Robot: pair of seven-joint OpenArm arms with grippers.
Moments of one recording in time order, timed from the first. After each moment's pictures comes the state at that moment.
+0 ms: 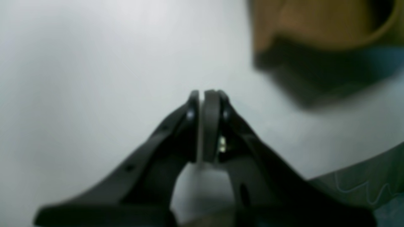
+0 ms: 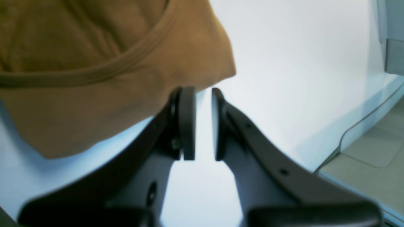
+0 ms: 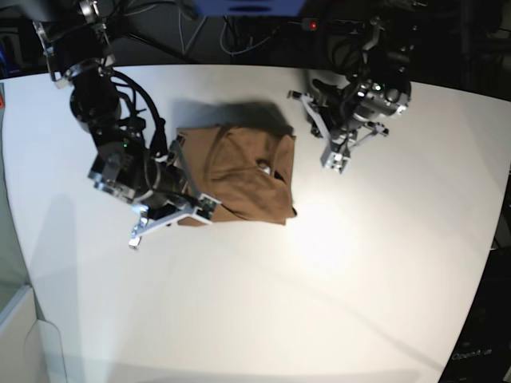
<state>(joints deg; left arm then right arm) 15.2 -7.3 7.2 103.3 -10.6 -14.0 57.2 5.9 17.6 -20.6 108.2 -4.1 41.1 -62.9</state>
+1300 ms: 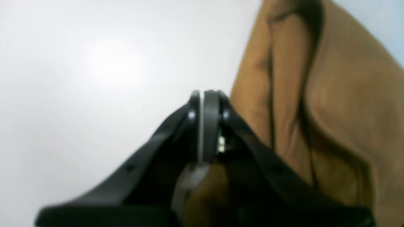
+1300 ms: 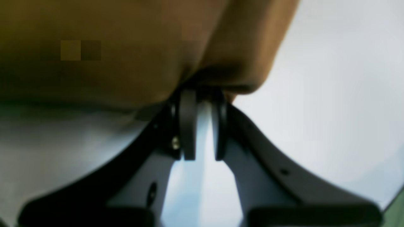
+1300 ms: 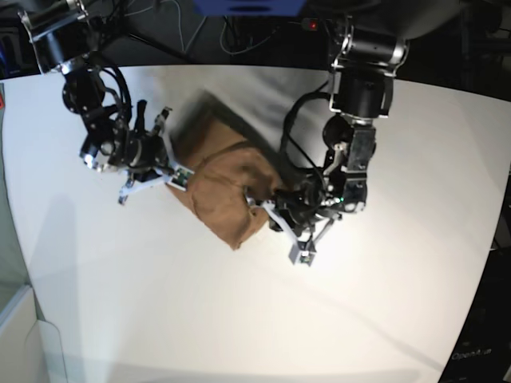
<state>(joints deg) -16.9 3.1 3.9 58.3 -12.6 -14.5 38.4 -1.0 22.0 -18.0 92.5 -4.7 40.7 -46.0</state>
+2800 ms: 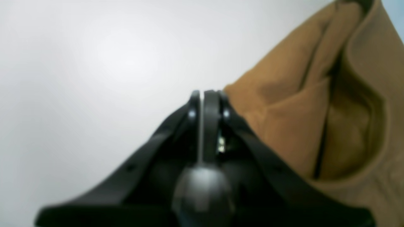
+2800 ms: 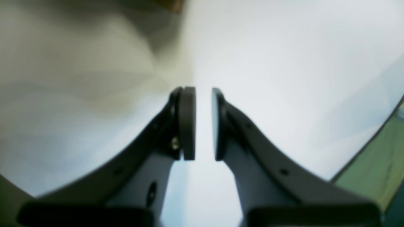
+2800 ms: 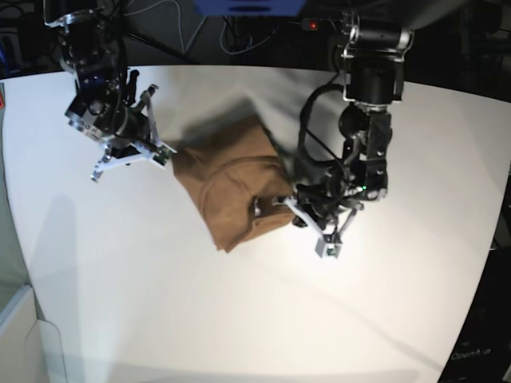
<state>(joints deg) -12.9 1.7 -0.9 62.9 -12.9 -14.4 38.2 -13.4 16.7 -5.6 105.9 -15.6 41.1 -49.8</state>
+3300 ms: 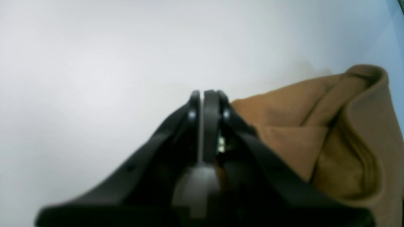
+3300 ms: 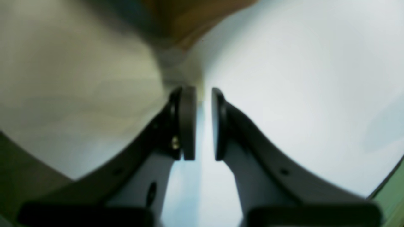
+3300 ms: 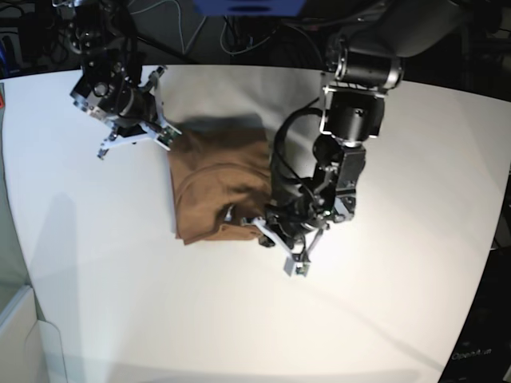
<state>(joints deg) -23.0 5.2 1.3 45.0 -13.4 -15.8 26.9 -18.7 13.8 -3.6 106.2 -15.8 41.1 -48.2</state>
